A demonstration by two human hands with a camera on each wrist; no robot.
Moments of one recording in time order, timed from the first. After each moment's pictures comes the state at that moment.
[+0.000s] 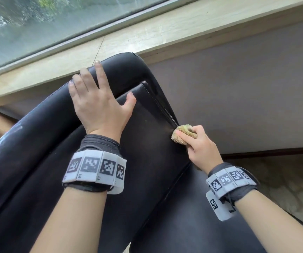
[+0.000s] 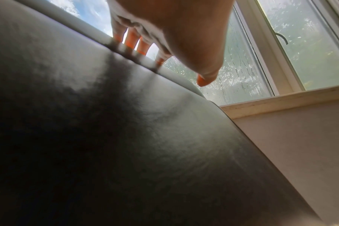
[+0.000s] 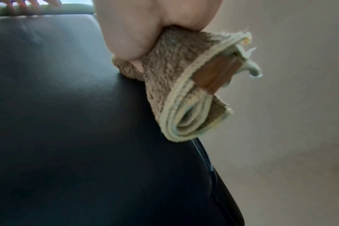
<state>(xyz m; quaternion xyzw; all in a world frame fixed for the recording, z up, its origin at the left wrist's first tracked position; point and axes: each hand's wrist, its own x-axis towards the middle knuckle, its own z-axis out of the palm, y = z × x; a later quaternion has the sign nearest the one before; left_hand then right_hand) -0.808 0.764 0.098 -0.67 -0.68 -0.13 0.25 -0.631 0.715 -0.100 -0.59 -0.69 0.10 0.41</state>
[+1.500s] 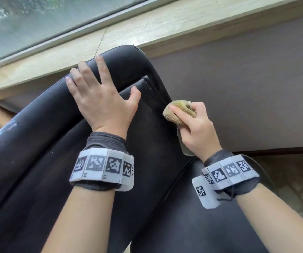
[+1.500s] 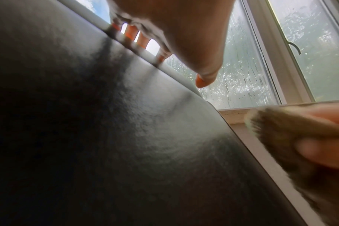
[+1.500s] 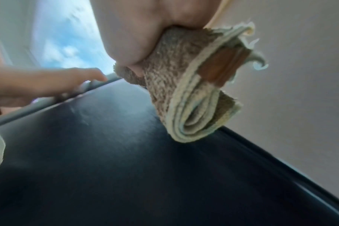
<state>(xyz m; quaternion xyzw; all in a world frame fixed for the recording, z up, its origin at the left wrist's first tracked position) -0.804 0.764 0.093 -0.65 -0.71 -0.14 0.24 -0.649 0.730 -0.038 -0.55 -0.66 0.09 0.51</state>
